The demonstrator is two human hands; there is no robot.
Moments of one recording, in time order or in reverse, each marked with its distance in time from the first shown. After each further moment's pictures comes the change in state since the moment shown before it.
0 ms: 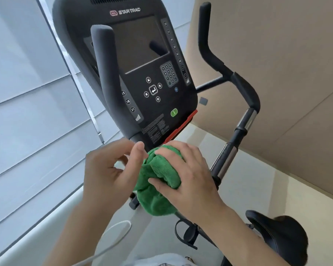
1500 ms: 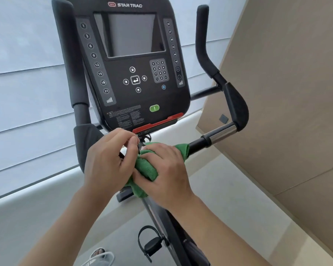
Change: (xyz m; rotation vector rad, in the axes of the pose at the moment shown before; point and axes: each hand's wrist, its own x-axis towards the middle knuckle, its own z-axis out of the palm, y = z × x) left_hand -0.043 0.037 0.185 0.534 0.259 0.047; right_hand -0.018 0.163 -0.031 0.236 0.043 -0.401
